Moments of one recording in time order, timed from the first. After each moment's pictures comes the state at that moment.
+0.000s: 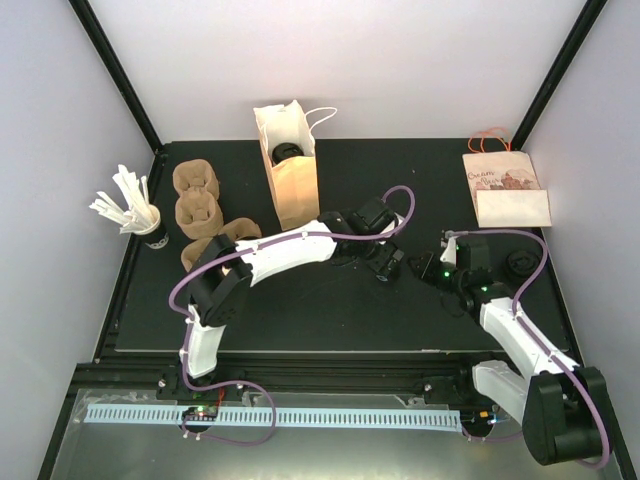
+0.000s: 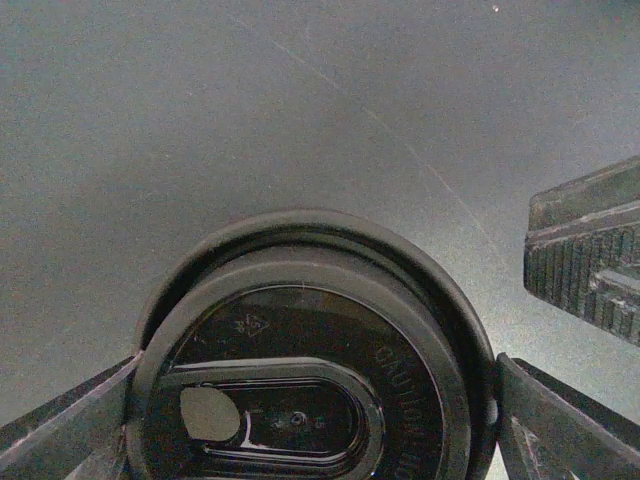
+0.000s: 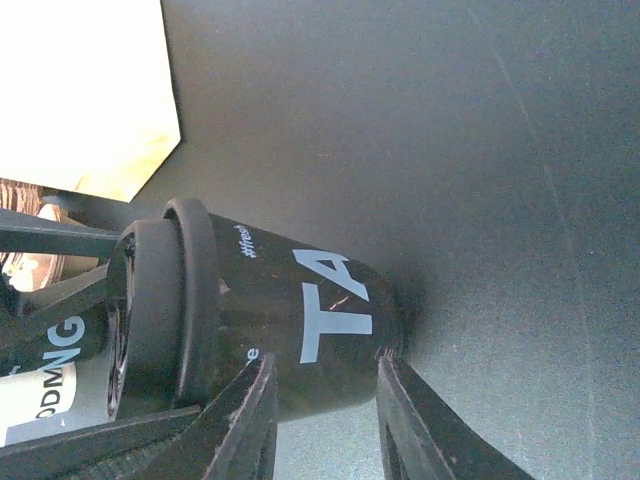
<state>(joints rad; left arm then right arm) -0.95 2.01 1.61 -0.56 0.05 -0.27 0.16 0.99 0.43 -0.16 -0.40 0.63</state>
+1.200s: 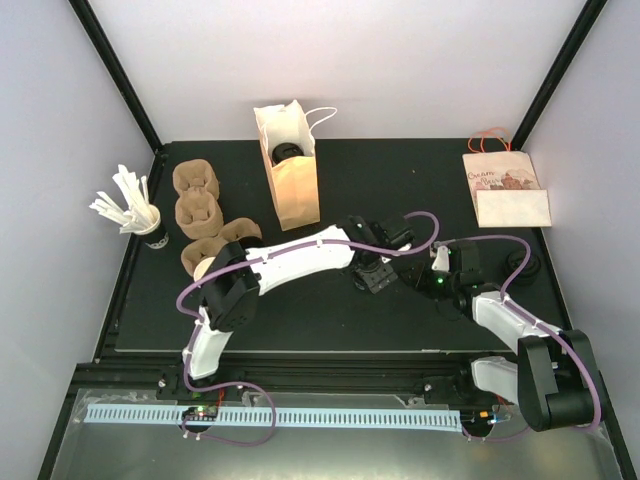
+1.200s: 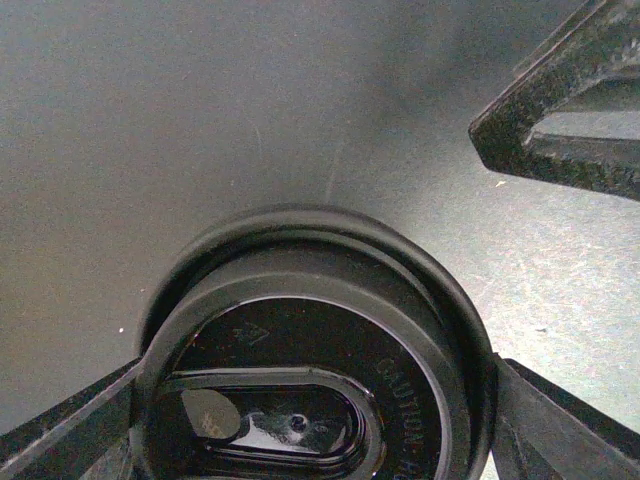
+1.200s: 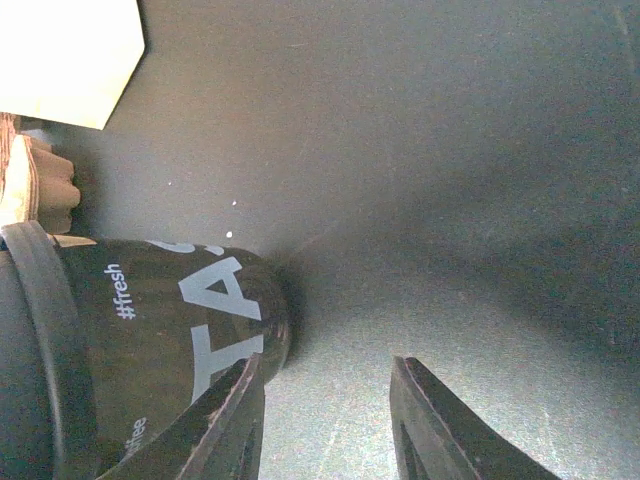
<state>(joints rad) -1.05 2.07 1.79 -0.98 -0.18 -0.08 0.16 1.17 0.37 -0.05 -0.53 0.61</state>
